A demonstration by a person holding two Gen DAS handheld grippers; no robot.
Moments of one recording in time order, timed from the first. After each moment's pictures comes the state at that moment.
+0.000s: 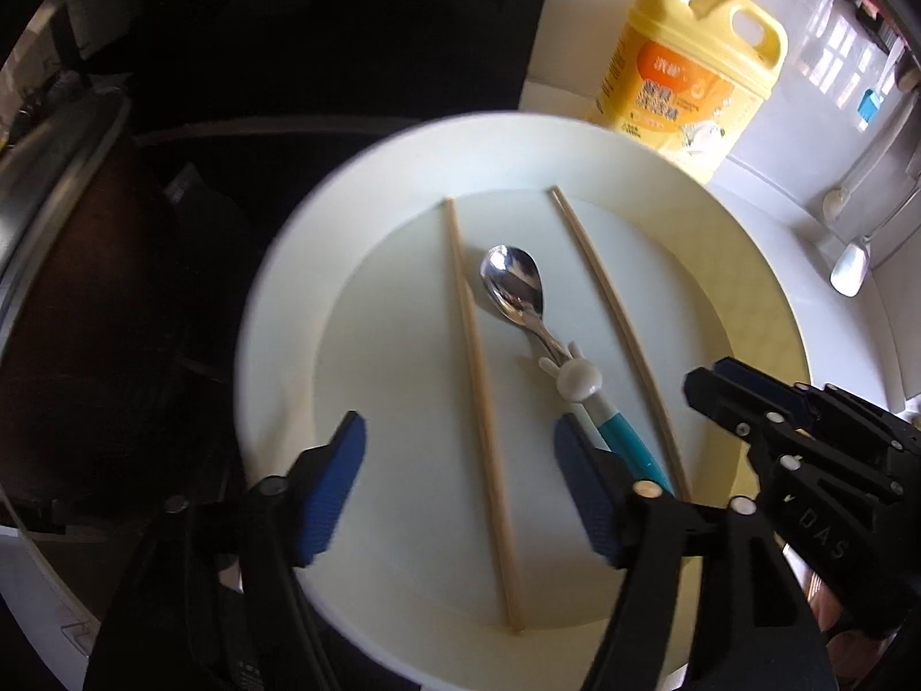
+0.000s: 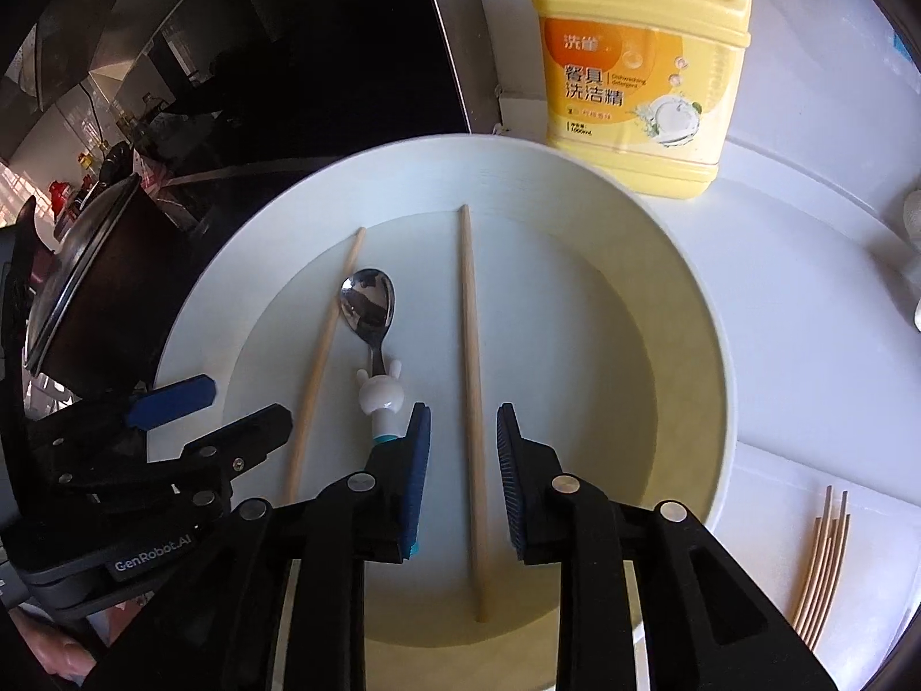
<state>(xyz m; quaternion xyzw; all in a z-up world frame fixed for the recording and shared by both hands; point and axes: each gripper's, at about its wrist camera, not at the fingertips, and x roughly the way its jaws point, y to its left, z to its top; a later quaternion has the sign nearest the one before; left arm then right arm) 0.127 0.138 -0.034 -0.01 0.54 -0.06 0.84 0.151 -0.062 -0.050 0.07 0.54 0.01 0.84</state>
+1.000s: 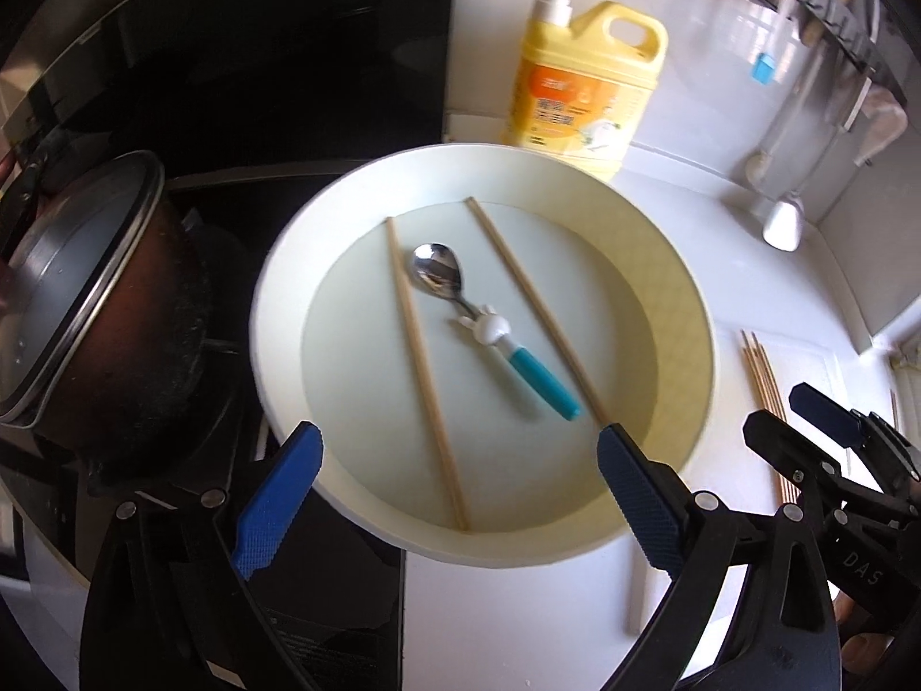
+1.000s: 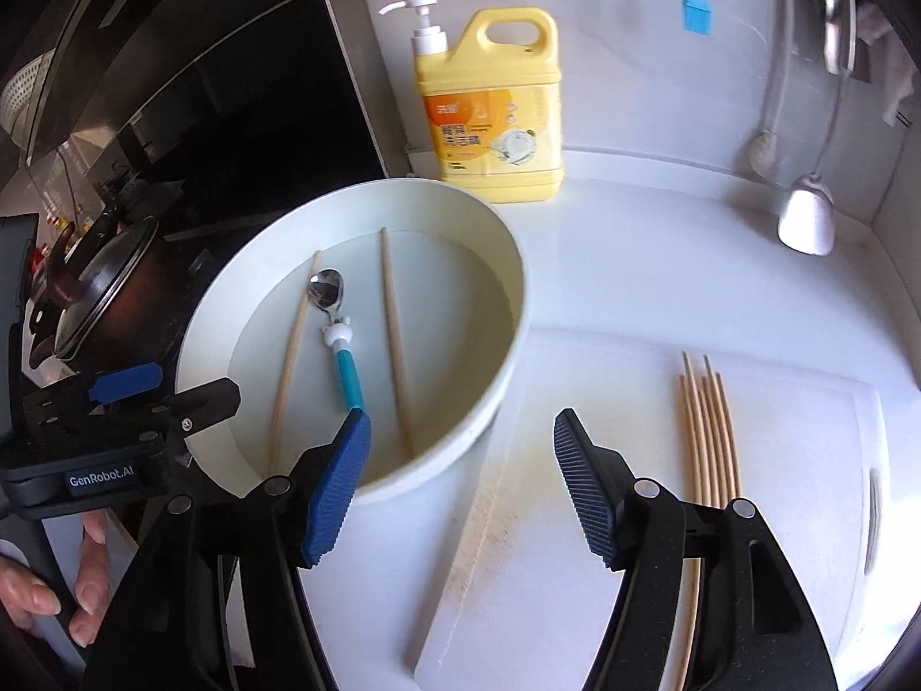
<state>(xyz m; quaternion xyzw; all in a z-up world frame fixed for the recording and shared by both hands) 0.066 0.114 0.008 0.03 0.50 -0.13 0.85 0.029 -0.086 0.004 0.10 0.48 -0.10 0.87</state>
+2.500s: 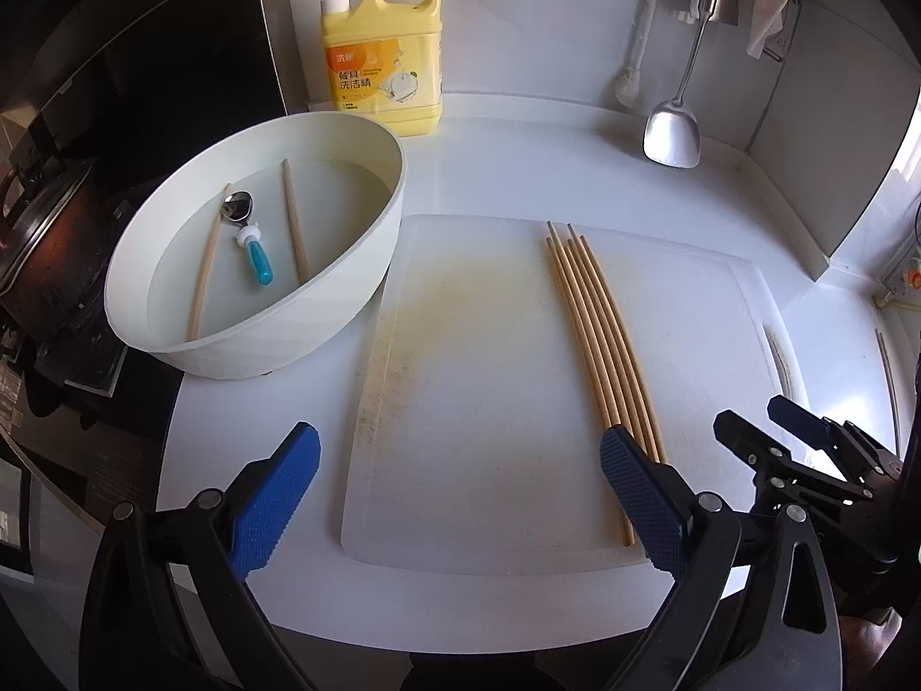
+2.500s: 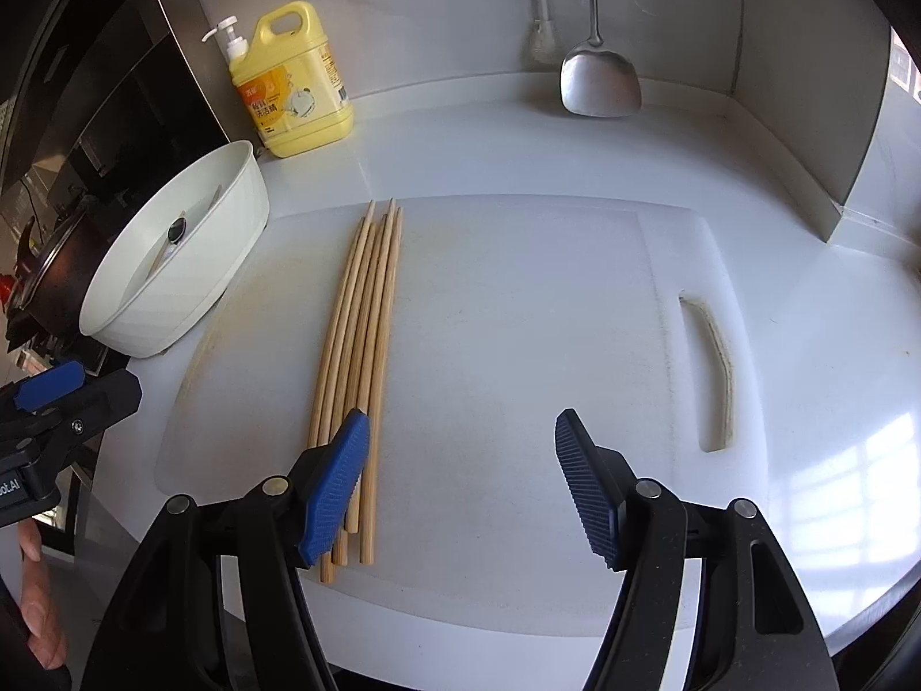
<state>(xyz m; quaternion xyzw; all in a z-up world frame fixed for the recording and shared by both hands) -0.077 -0.067 -0.007 0.06 0.48 -0.11 0.87 -0.135 -0.250 -0.029 0.12 0.49 -0.13 0.85</state>
